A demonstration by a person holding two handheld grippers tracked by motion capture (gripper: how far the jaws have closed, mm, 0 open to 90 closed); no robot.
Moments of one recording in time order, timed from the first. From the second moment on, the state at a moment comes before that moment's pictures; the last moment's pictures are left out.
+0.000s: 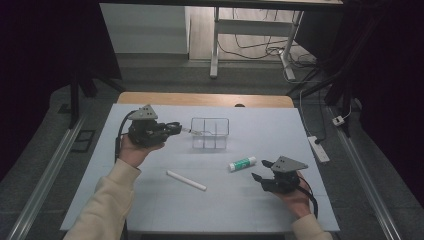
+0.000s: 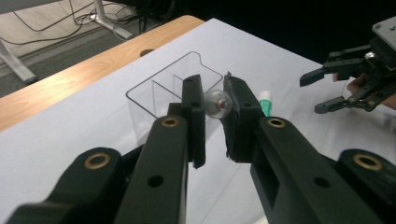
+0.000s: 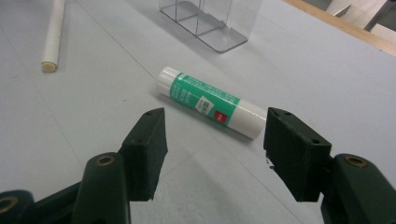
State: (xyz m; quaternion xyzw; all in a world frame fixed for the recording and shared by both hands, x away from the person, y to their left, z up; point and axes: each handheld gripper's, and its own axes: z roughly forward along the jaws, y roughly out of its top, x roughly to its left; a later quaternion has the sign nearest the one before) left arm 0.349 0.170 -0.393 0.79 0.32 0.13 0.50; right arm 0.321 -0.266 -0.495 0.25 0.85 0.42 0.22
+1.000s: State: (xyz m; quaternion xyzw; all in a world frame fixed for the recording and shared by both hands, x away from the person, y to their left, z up) left arm 0.383 0.175 -0.378 0.81 0.35 0.16 0.44; right arm 0.323 -0.265 -0.498 0.26 0.85 0.42 0.20
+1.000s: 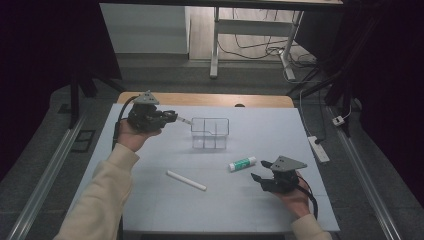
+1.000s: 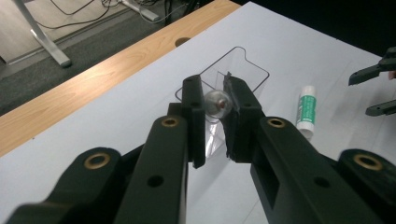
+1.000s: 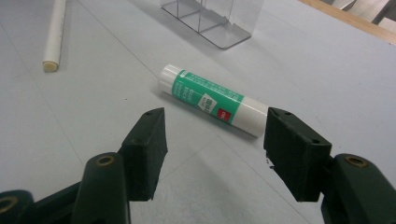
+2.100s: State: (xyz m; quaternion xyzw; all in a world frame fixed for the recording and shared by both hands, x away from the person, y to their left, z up) left arm 0.408 0.141 -0.393 0.82 0.36 0.14 0.41; right arm 0.323 -0.264 -0.499 0.26 0.85 0.41 0.21
